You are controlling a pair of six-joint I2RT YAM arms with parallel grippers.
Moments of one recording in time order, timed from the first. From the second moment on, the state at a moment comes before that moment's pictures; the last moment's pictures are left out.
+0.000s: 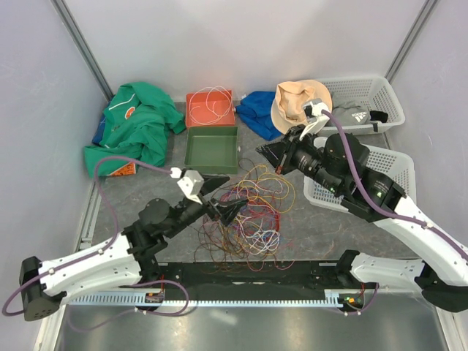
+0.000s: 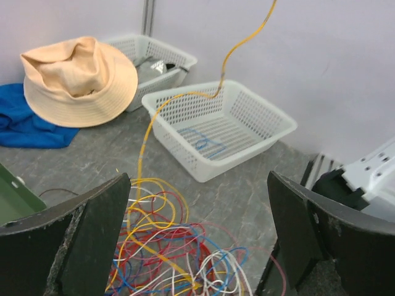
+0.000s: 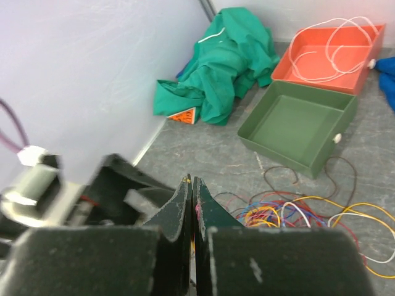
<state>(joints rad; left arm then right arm) -1.07 0.67 0.51 0.35 -0.13 -0.22 0.91 1.04 1.36 -0.41 0.15 0.52</state>
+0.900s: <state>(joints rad) -1.07 0.92 0.84 0.18 -0.40 -0.11 0.91 0.87 1.34 -0.44 0.13 0.53</state>
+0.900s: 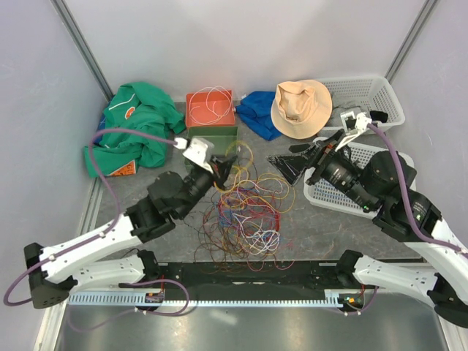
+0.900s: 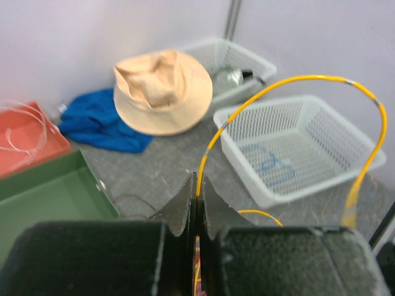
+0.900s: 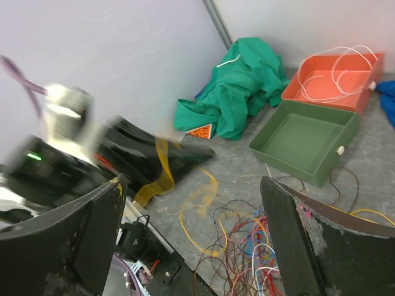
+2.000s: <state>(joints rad) -0.45 1.57 1.31 -0.07 -0.34 -0.25 0.91 0.69 0.84 -0.37 0.34 0.54</state>
